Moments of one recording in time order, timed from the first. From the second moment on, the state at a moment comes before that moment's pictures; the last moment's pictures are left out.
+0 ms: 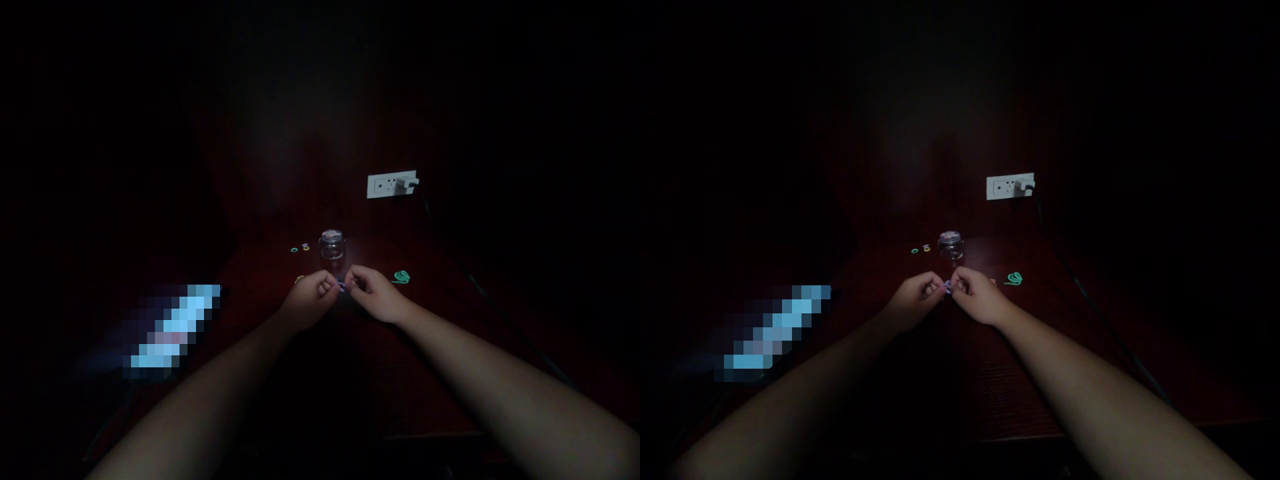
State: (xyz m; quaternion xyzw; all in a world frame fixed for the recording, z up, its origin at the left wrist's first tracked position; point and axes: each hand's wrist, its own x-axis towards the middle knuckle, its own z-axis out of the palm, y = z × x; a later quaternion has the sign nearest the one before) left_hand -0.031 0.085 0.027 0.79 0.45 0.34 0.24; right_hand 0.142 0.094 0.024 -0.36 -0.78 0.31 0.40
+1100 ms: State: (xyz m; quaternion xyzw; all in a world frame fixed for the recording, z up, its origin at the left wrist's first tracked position) left_hand -0.027 0.083 0.028 0.77 0.45 0.35 0.29; right_hand 0.143 0.094 0.020 -0.36 -0.79 0.33 0.38
